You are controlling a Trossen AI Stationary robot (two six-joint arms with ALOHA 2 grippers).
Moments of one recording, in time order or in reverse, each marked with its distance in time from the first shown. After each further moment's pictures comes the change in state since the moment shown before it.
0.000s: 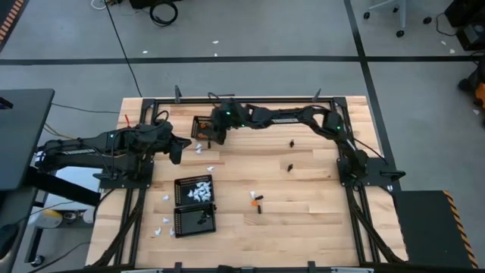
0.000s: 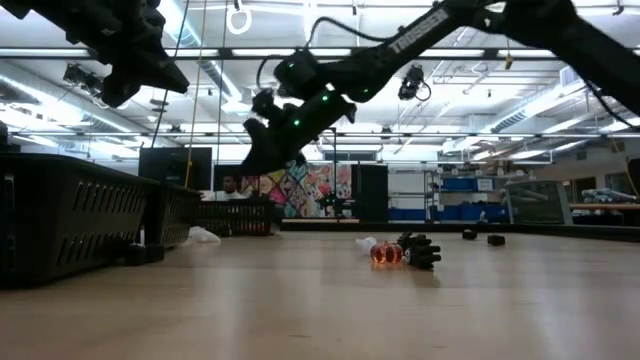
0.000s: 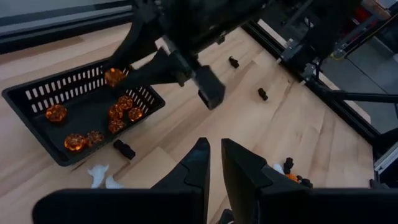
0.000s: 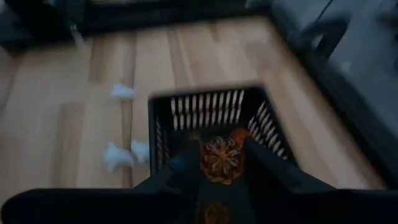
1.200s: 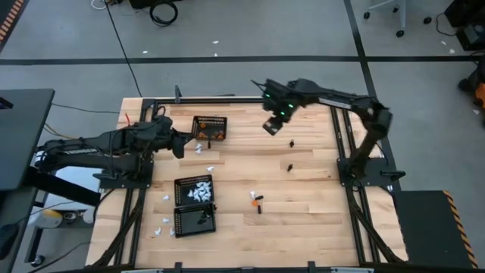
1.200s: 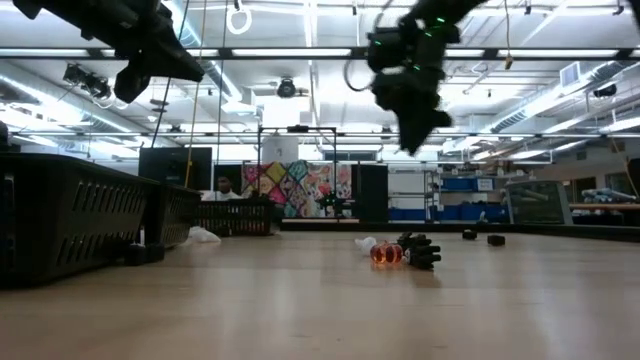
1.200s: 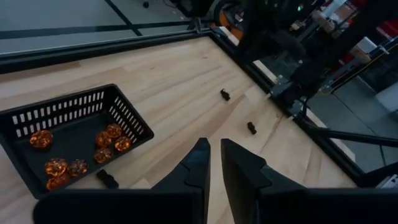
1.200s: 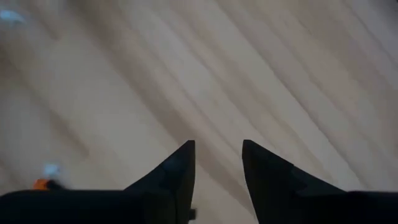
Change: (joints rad) left arm 0.018 0.034 0.000 0.141 -0.047 -0.045; right arm -0.177 -0.555 -0.274 -1.016 -0.045 0.338
